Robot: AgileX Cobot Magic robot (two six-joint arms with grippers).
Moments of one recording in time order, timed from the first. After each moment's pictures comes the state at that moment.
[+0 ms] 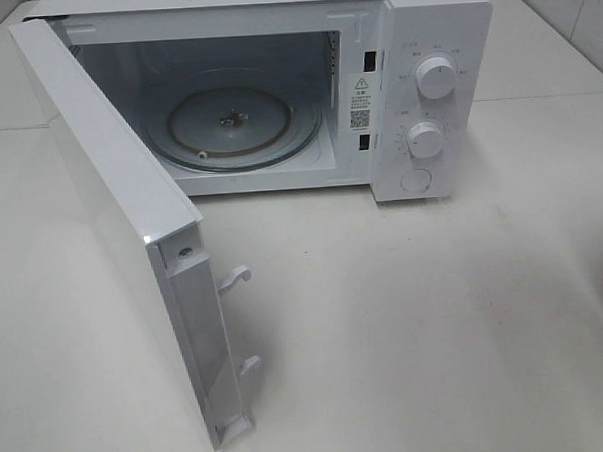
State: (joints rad) left arm -0.04 0.00 -0.52 0.03 1.07 0.02; right arm 0.62 0.91 -0.49 -0.70 0.98 -0.01
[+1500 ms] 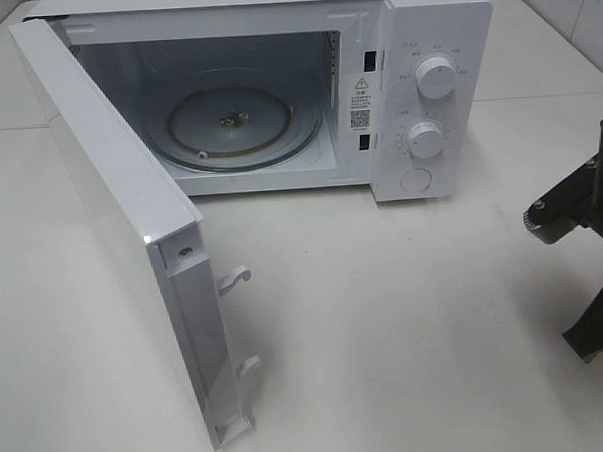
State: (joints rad) left arm -0.04 0.00 -0.52 0.03 1.07 0.02; right arm 0.62 1.51 -0.61 -0.76 1.03 0.81
